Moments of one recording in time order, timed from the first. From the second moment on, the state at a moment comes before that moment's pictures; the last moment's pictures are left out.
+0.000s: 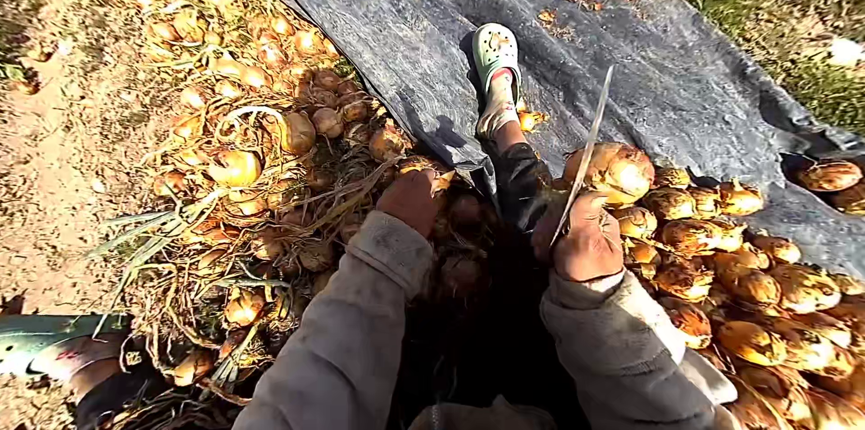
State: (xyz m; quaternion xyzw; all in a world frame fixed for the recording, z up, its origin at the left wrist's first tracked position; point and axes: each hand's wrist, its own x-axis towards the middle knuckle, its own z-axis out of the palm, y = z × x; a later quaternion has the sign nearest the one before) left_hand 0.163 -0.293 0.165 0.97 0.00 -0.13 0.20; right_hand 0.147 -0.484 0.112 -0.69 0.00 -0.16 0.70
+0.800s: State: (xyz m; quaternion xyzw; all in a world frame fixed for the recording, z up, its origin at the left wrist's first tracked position) left_hand 0.027 -0.268 0.039 0.94 0.11 0.08 0.32; right_hand 0.100 -0.450 0.066 -0.62 0.10 0.42 0.65
